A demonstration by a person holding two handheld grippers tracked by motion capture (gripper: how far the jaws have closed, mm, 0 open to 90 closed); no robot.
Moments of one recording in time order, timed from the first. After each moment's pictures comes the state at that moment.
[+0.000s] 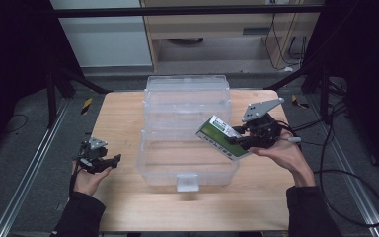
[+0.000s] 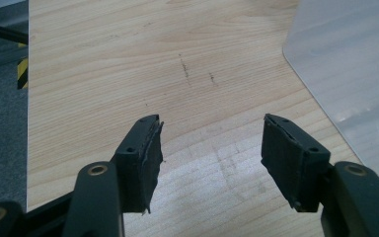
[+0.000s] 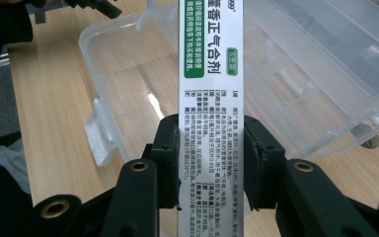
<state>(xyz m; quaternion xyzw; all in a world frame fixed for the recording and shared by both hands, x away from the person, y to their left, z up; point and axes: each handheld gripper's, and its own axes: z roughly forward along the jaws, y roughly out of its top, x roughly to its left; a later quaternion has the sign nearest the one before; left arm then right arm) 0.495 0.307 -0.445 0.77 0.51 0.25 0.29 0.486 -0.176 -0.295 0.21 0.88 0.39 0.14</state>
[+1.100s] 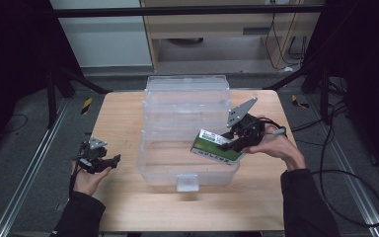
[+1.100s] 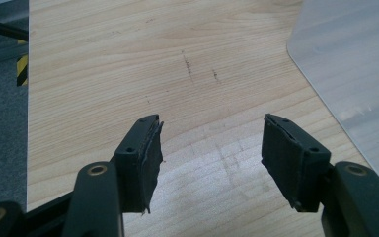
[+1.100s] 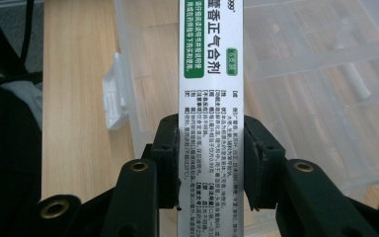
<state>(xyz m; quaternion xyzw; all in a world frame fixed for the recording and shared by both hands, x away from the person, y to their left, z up) 0.496 0.309 -0.447 0.77 0.51 0.24 0.29 0.518 -0.154 -0.319 0.11 0.93 0.33 0.07</state>
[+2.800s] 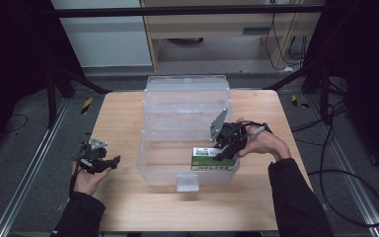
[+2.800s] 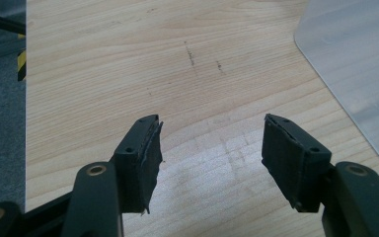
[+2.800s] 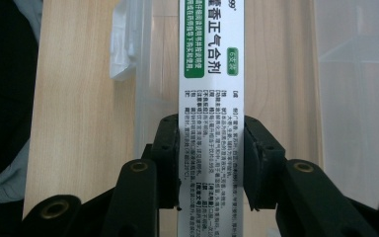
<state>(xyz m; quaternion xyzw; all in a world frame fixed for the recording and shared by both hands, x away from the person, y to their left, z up) 0.498 0.310 -0.452 0.77 0.51 0.24 0.28 0.531 -0.117 -0.350 0.00 0.98 0.22 0.03</state>
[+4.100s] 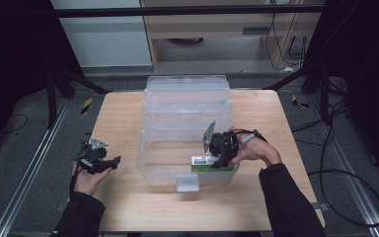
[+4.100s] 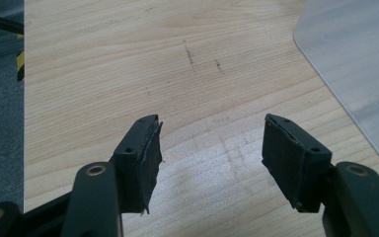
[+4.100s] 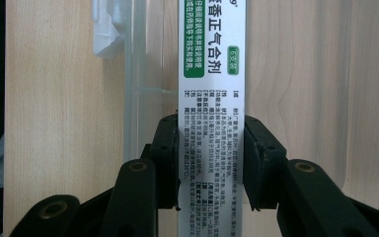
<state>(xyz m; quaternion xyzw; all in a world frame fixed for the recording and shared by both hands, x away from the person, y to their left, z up) 0.498 0.310 -0.453 0.78 0.51 0.24 0.28 0.528 -0.098 -0.382 0.00 0.99 0.15 0.03</state>
